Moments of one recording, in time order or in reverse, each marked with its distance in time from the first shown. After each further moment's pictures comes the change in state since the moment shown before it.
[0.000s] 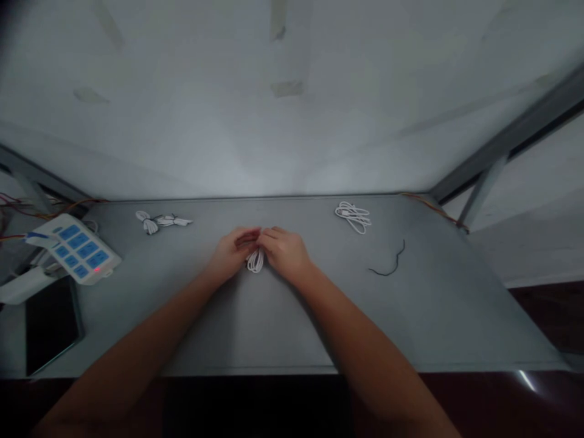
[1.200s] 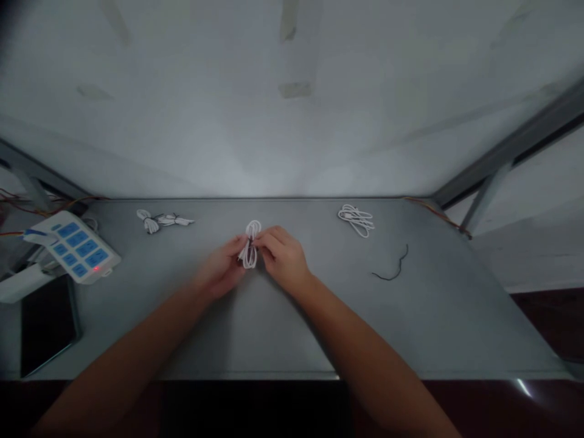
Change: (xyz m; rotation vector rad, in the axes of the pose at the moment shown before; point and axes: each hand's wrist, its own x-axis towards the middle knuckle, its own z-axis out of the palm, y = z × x) left_hand -0.019 0.041 0.009 -0.934 0.098 -0.452; right_hand -0.001 -0.017 0.007 0.259 0.421 -0.115
